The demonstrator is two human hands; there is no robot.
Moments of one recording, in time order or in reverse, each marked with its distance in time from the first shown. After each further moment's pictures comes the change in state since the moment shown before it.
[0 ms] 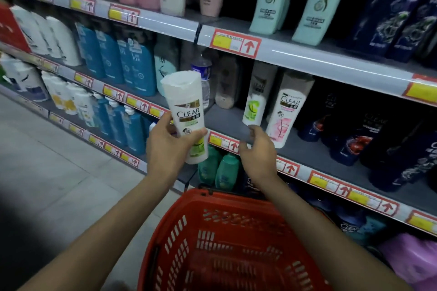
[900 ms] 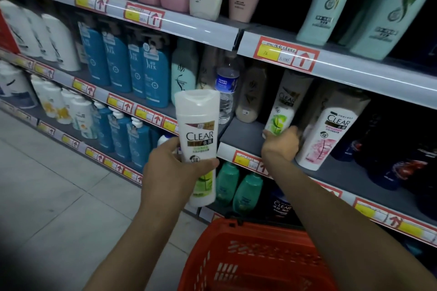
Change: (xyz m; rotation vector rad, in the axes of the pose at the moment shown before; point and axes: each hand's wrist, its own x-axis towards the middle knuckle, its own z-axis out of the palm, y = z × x) left_hand 0.040 -0.012 -0.059 -0.027 -0.117 -0.241; right_hand 0.118 -0.012 0.082 0.048 0.434 0.492
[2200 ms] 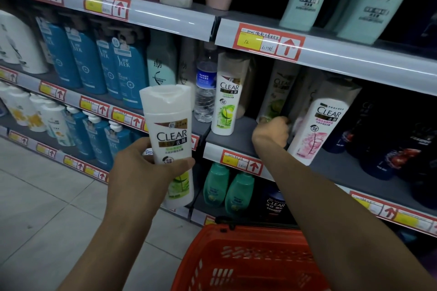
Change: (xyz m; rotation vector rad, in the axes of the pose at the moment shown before) left_hand 0.015 0.003 -0.001 -0.014 -0.017 0.038; right_hand 0.032 -0.012 0.014 -0.144 -0.006 0.099
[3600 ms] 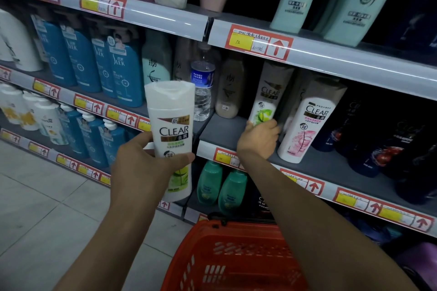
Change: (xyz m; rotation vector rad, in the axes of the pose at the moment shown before) left_hand -0.007 0.003 0.012 -0.001 0.041 -0.007; right_hand -0.029 0.019 0.011 -0.081 0.141 -0.199
